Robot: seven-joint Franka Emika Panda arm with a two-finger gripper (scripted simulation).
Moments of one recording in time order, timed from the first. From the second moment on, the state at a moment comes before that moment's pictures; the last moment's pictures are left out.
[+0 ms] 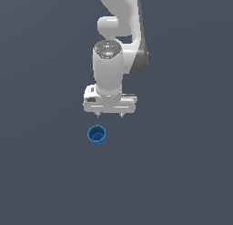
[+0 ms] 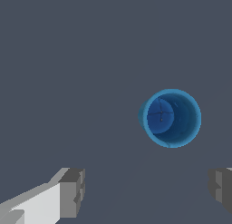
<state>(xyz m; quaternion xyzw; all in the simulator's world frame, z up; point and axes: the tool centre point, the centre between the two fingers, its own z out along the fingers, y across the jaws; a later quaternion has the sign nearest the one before) 0.004 -0.028 0.183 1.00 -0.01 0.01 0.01</state>
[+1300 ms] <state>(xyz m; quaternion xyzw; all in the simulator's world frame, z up) 0.002 -0.029 0.202 1.00 0.02 0.01 0.03</state>
